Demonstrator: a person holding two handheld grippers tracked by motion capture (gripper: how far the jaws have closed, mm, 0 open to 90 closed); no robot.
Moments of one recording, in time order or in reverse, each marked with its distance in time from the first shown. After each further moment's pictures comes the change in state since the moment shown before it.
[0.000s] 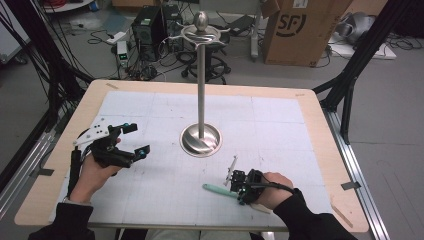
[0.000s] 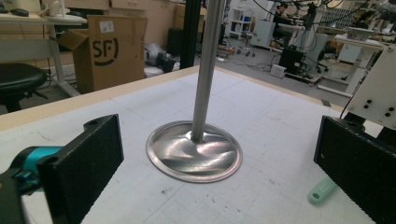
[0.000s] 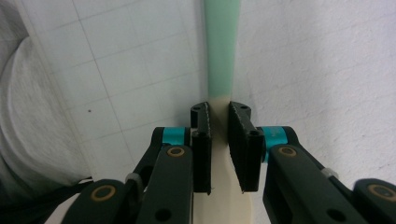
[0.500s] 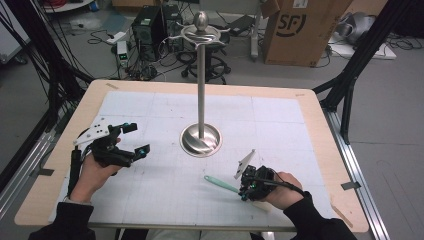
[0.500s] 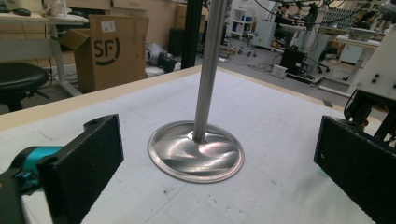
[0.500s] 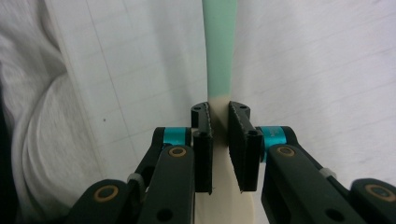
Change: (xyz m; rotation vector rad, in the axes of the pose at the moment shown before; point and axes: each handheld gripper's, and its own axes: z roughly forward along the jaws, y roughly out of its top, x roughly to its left) left arm 0.002 -0.001 0.001 0.005 0.007 -0.003; right arm -0.011 -0.026 -0.019 -0.230 0.040 0.055
